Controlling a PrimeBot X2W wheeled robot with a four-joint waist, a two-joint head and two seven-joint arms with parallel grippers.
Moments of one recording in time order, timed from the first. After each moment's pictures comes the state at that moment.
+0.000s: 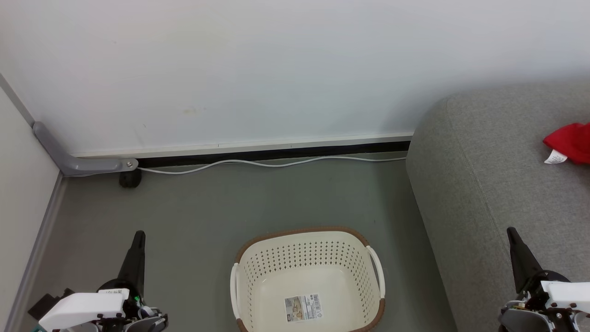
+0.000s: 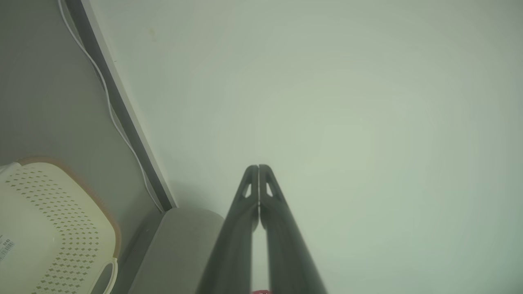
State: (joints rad) left arm -0.05 0.06 0.05 0.27 -1.63 -0.12 0.09; right arm -0.07 -0.04 -0.13 0.27 1.60 0.13 0.11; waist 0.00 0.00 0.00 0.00
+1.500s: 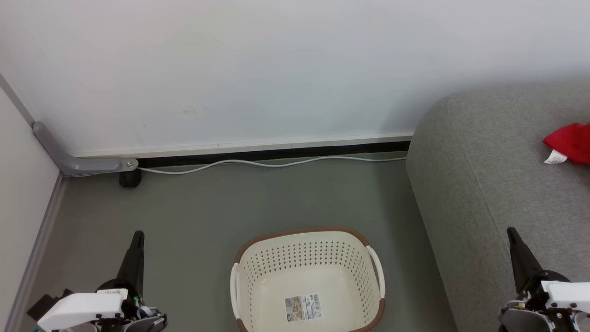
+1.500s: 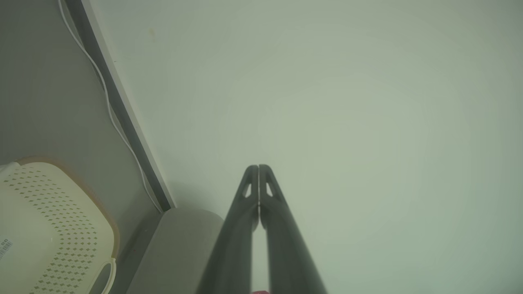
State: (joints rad) left arm -0.05 0.05 0.06 0.27 -1.63 -0.12 0.10; right arm -0.07 -0.04 -0.13 0.27 1.60 0.13 0.11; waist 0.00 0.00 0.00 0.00
